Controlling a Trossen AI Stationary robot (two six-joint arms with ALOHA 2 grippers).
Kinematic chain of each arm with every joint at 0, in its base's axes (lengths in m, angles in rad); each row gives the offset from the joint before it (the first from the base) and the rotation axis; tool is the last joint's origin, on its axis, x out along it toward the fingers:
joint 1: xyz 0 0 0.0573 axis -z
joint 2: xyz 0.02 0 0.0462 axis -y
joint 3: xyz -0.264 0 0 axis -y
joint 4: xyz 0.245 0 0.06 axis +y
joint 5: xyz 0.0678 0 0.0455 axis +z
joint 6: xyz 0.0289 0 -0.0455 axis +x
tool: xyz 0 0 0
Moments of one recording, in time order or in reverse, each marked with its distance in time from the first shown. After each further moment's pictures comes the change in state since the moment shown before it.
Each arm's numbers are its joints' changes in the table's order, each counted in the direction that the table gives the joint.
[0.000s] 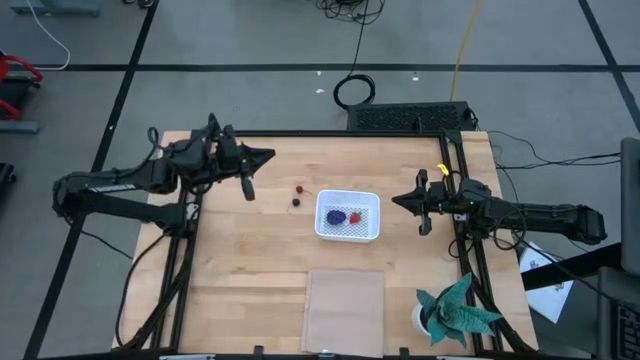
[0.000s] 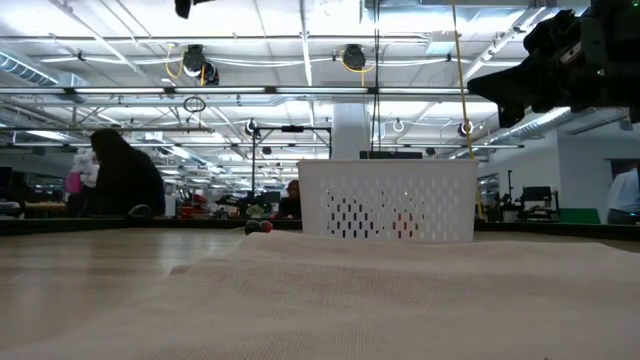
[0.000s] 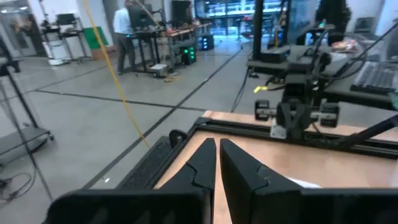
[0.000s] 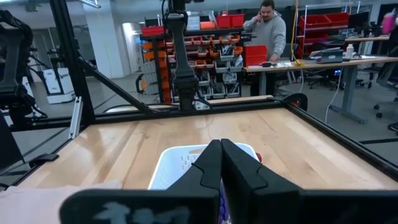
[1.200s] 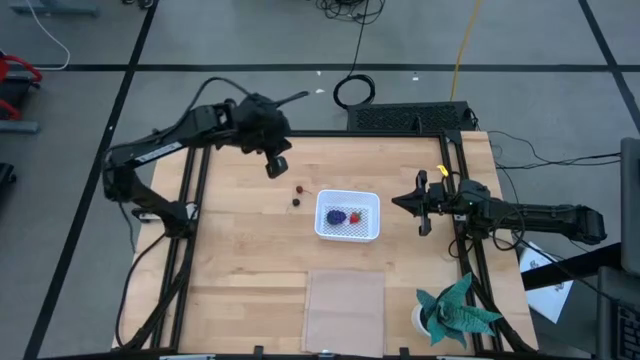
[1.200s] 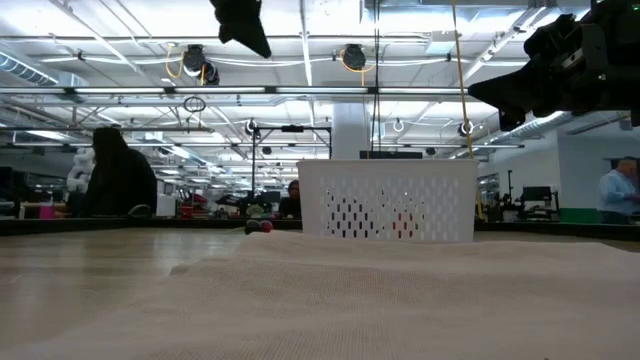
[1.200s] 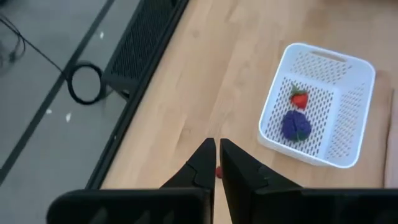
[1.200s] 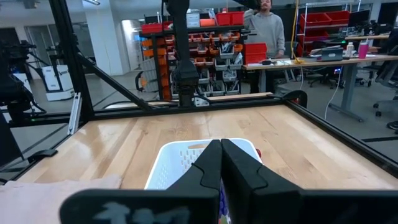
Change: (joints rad) left arm -0.229 -0.580 0.745 0.916 -0.189 0.026; right arm 0.000 0.000 -0.010 -0.004 0.000 -0.007
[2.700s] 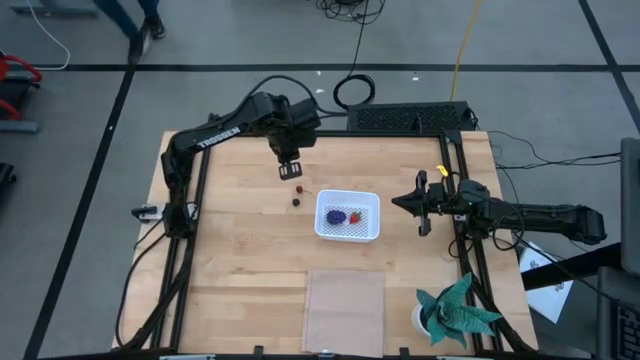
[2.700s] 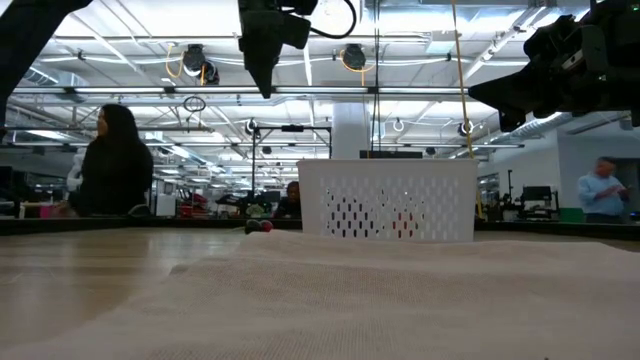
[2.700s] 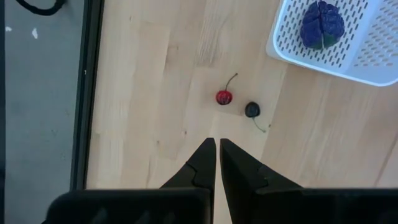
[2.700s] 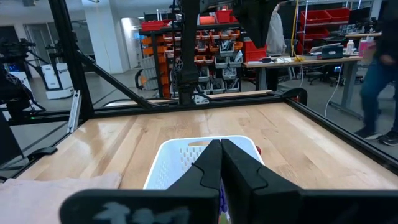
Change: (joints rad) left arm -0.014 -0.463 0.486 0.547 -0.001 0.095; right arm 0.000 0.000 0.000 0.008 0.000 0.000
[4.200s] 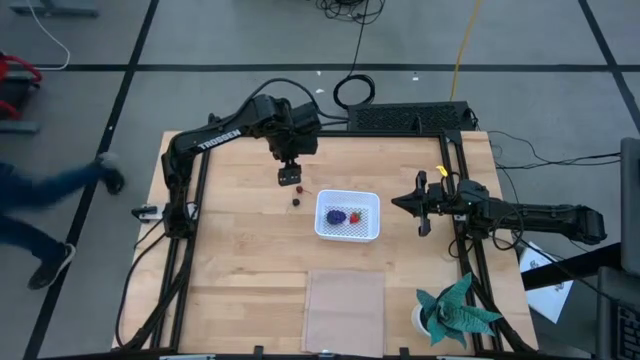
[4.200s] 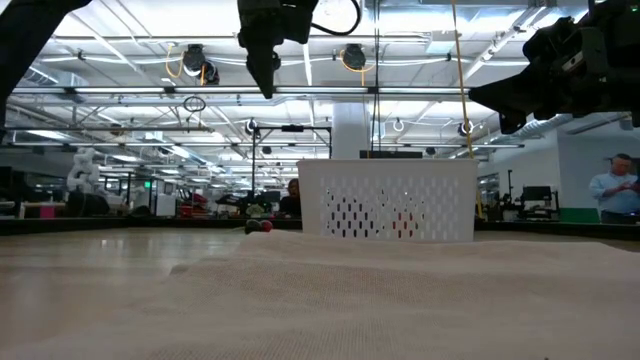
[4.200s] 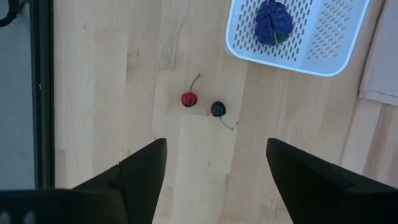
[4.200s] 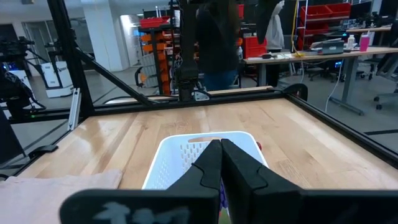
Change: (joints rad) left arm 0.021 0.000 -0.001 0.016 -0.121 0.039; right arm 0.000 0.000 0.000 0.015 0.000 0.007
